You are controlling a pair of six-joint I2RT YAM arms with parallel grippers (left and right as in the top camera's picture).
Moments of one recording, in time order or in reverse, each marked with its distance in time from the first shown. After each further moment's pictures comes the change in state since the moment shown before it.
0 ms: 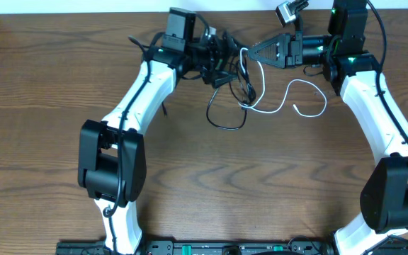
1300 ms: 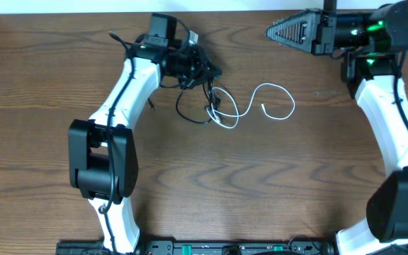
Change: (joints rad) left arm 0.121 0.000 0.000 -0.266 -0.045 0.462; right arm -0.060 -0.053 -0.014 0.884 -0.095 0.626
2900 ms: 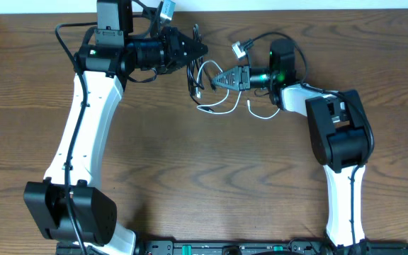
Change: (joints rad) left arm 0.092 -0.309 0.000 -0.018 0.177 0.138; right arm 0.206 0.624 -0.034 -0.194 0.238 -0.503
